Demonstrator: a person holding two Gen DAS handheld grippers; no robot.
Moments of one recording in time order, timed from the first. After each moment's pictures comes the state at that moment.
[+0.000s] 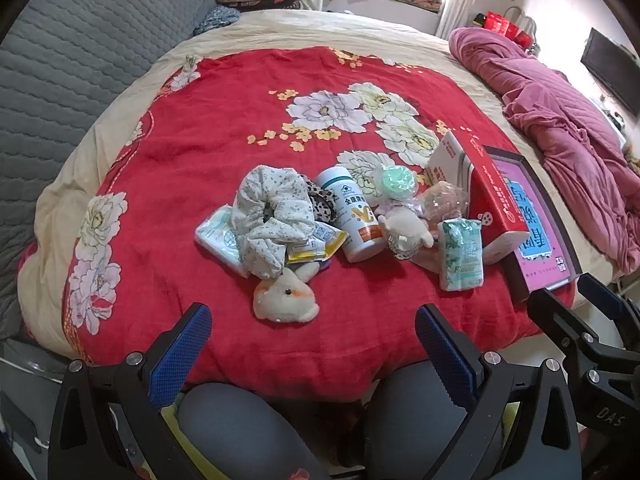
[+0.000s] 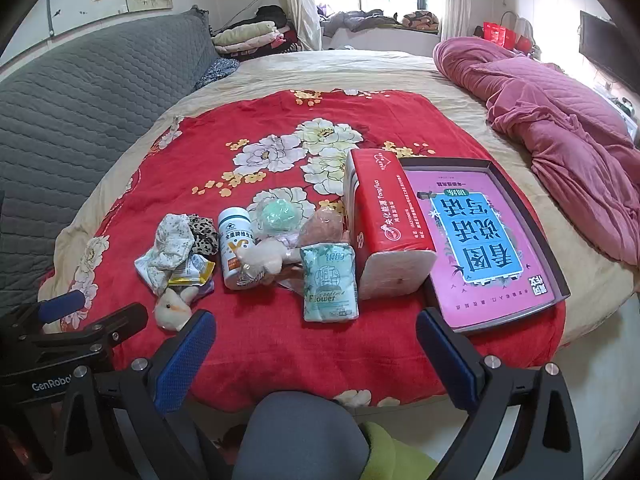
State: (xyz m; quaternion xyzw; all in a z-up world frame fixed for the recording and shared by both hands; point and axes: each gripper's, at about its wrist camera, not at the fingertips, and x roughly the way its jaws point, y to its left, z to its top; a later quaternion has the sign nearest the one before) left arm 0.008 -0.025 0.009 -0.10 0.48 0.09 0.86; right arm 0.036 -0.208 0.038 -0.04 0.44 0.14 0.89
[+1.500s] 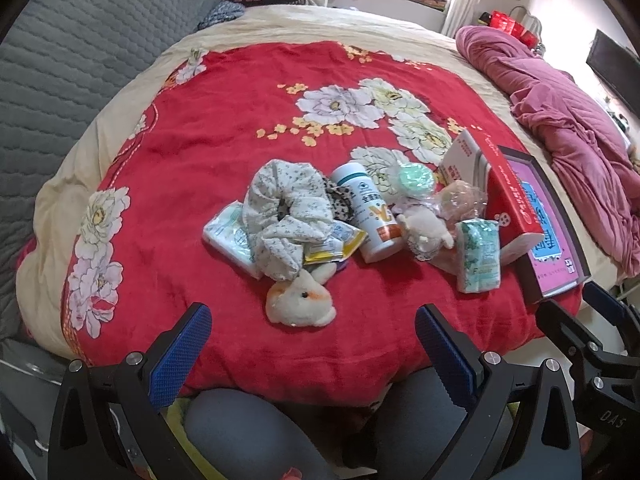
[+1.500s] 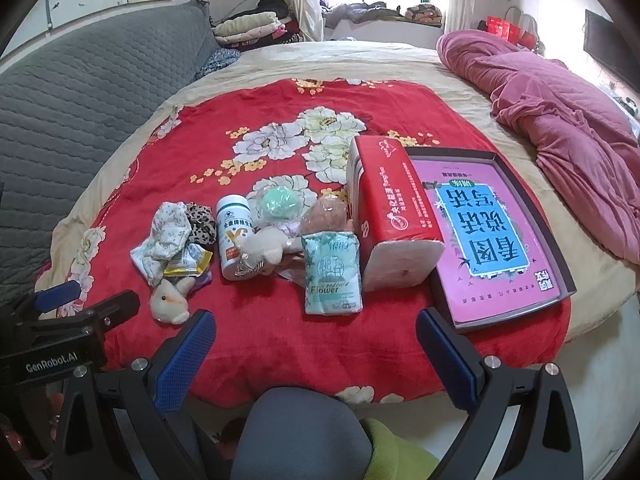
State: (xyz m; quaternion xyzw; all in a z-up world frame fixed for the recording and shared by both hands) left arm 0.015 -0.008 -0.004 -0.11 0.49 0.10 0.86; right arm 0.042 -0.205 0.024 -0.02 0.46 0.15 0.87
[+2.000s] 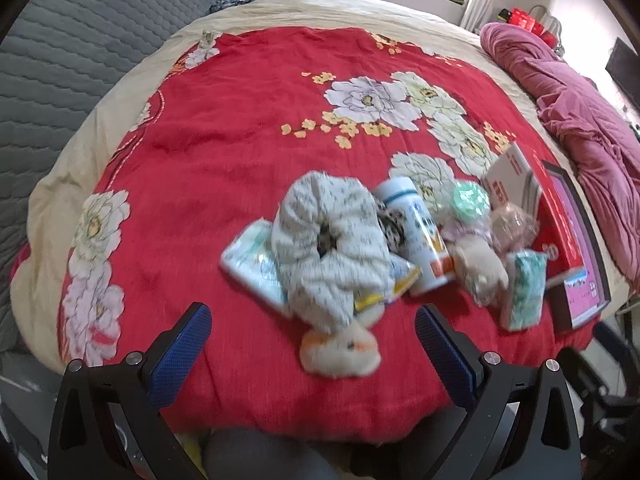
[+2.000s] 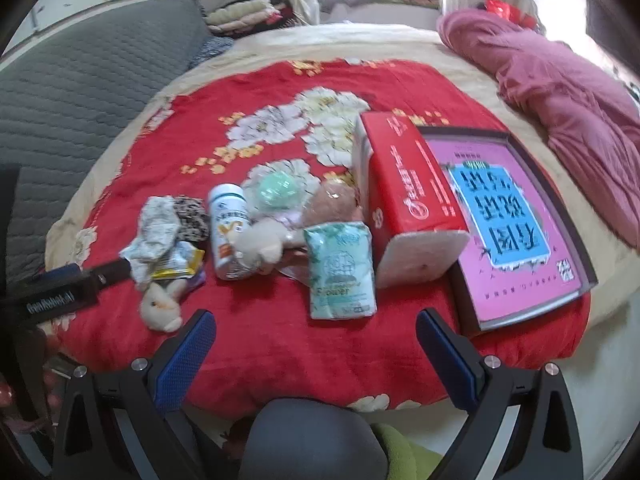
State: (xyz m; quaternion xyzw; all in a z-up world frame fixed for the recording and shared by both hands) left arm 0.066 0.036 -0.029 -0.12 0.51 0.11 0.84; right arm 0.068 -0.195 -0.005 0.00 0.50 0.14 0.85
